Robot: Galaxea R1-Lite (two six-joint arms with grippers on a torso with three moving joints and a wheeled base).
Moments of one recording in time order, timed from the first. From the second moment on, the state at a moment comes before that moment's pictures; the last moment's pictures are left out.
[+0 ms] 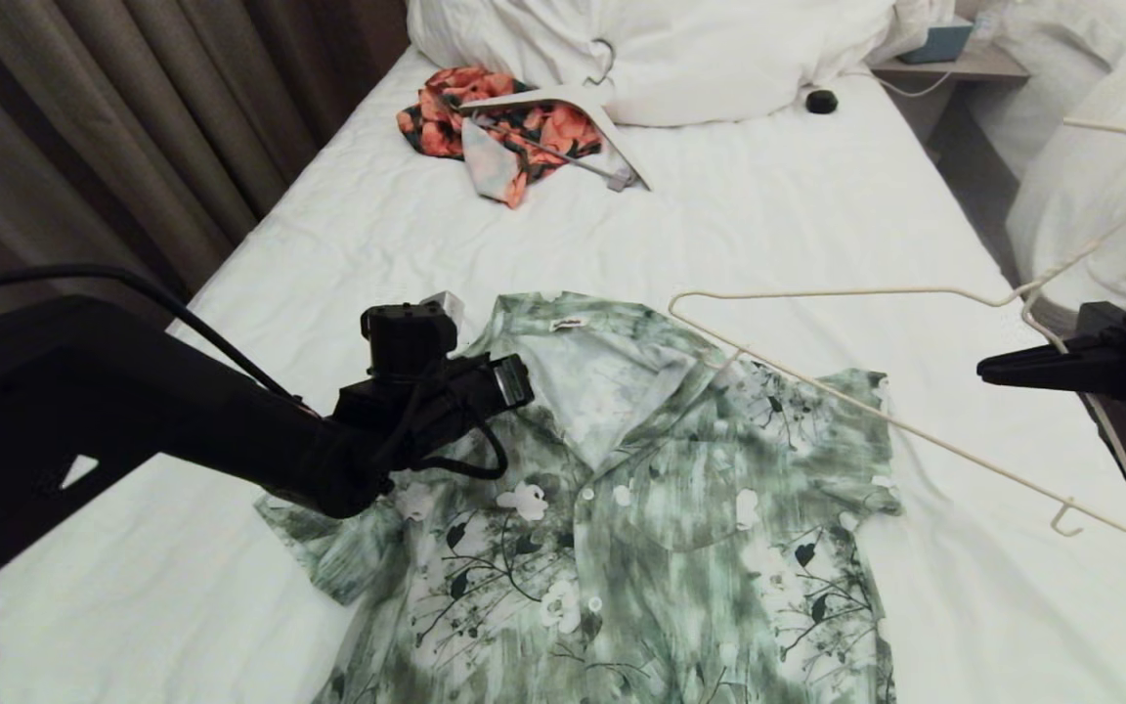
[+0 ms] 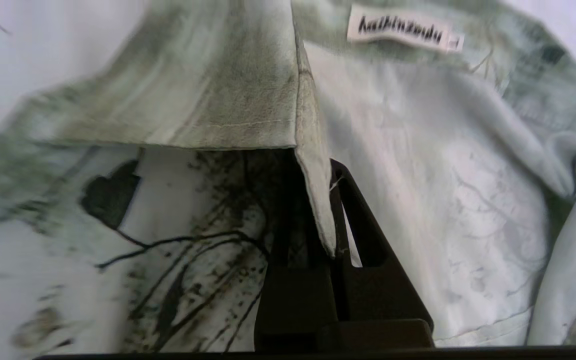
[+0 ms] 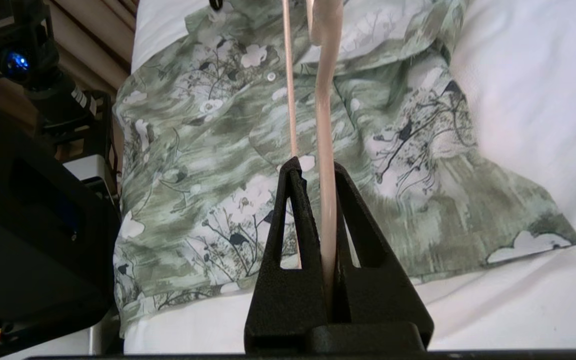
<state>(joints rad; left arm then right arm) -0.42 2.06 -1.09 -0.75 0.02 -0.40 -0.27 1.84 -1.63 1.05 1.33 -1.22</state>
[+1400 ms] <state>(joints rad) -0.83 1.49 -0.97 -0.45 0.17 -0.34 0.09 2.11 -1.90 1.07 1.22 -1.12</state>
